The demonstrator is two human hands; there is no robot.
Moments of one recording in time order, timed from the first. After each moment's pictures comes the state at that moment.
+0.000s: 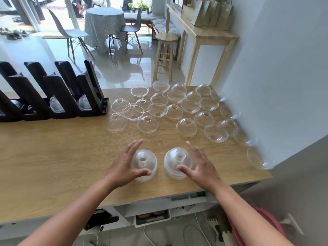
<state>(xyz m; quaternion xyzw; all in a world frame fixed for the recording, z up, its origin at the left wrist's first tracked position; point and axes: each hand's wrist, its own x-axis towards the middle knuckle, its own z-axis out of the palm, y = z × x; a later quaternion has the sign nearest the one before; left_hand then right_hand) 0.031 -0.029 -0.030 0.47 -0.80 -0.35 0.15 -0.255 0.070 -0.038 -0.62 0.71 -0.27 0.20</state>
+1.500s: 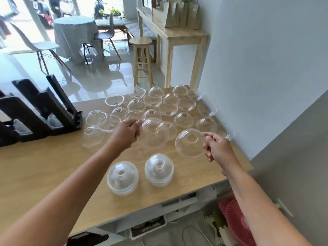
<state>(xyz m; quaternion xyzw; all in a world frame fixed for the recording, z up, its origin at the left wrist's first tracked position) -0.089 -0.091 0.065 0.47 -0.66 -0.51 0.28 -0.332 0.080 0.043 -0.29 0.72 -0.53 0.34</state>
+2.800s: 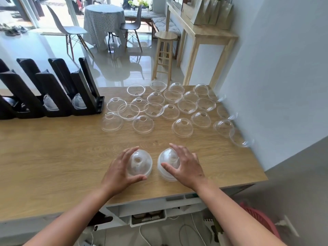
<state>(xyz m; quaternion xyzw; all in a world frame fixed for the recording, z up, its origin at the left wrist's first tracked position) 0.027 -0.016 -0.057 0.46 -0.81 -0.29 0.21 -0.231 0.051 -0.032 -0.67 0.70 -0.20 0.11</state>
